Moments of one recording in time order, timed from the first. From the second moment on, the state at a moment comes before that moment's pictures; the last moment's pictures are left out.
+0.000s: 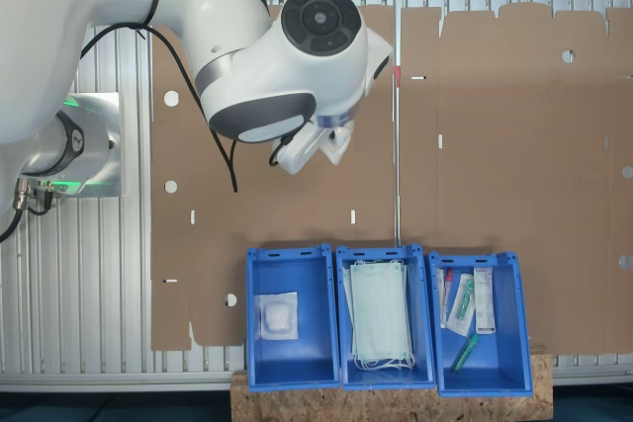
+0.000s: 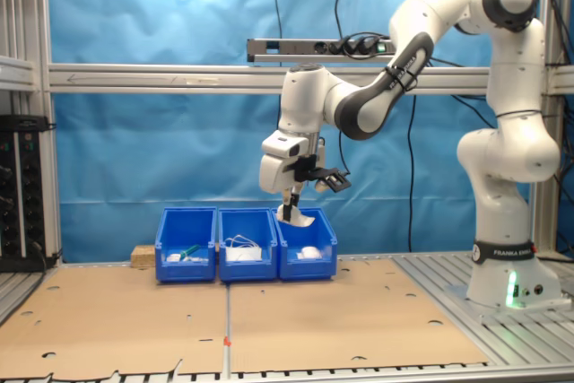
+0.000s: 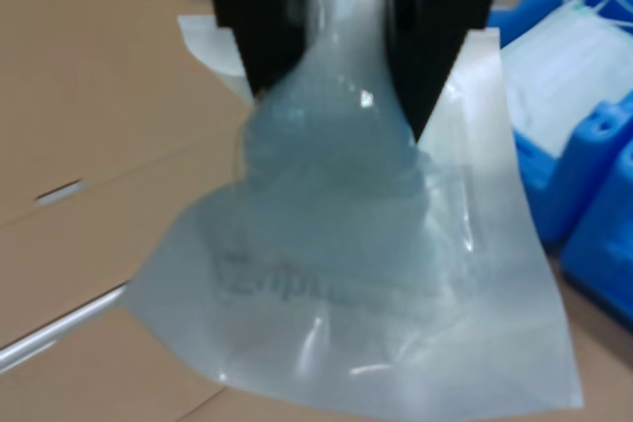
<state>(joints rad) 0.24 -0.12 -0.21 -2.44 -0.37 2.38 -1.33</state>
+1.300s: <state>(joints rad) 0.23 -0.05 -0.71 -2.37 -0.57 2.40 -1.33</state>
